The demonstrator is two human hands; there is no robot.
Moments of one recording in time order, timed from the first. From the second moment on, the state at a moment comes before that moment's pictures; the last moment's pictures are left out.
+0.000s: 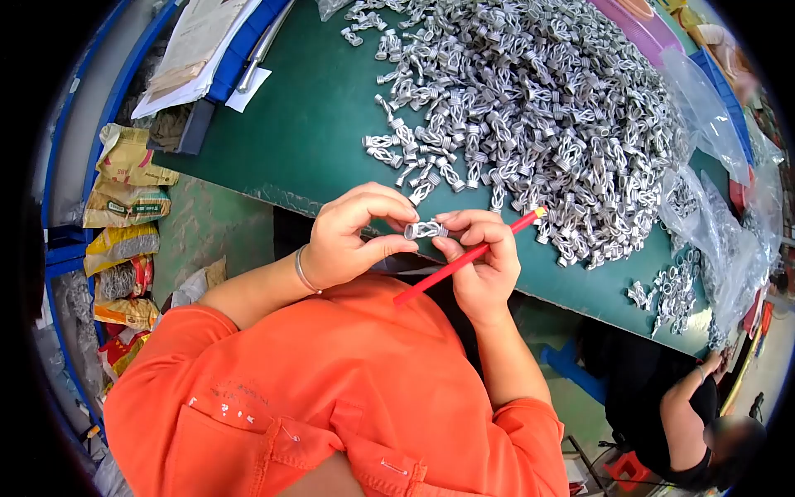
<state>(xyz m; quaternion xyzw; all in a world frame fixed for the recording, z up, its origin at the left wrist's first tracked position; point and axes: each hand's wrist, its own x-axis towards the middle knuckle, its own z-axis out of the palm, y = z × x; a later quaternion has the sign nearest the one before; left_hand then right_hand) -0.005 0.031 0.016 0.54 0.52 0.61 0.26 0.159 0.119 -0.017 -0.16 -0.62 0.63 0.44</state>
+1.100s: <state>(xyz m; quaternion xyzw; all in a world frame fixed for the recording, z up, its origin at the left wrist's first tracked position) -0.005 0.021 0.001 0.47 0.47 0.63 0.40 0.163 0.120 -0.008 -0.24 -0.49 0.76 0.35</state>
